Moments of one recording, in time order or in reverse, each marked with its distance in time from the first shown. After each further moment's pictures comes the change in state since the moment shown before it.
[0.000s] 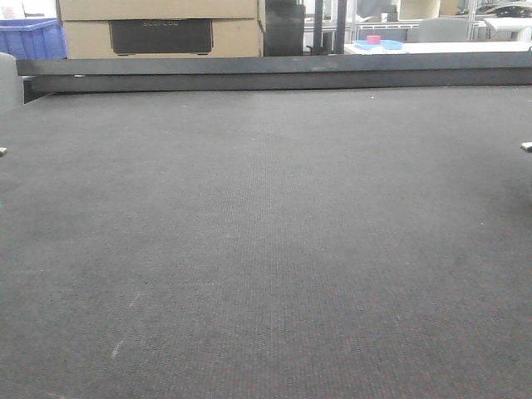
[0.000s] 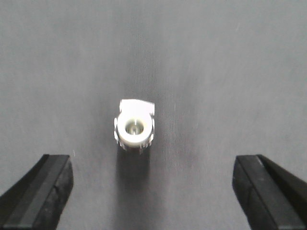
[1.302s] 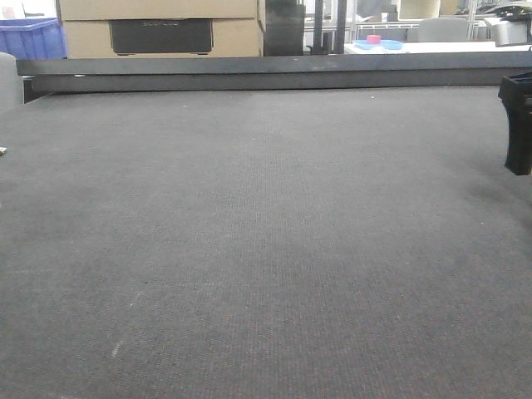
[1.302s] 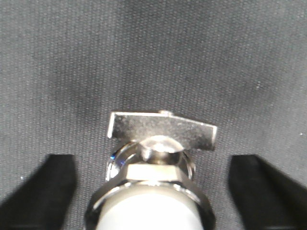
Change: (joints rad) left arm -0.027 0.000 0.000 0.000 0.020 0.000; right arm 0.000 0.592 -0.034 0.046 -0.078 -0.046
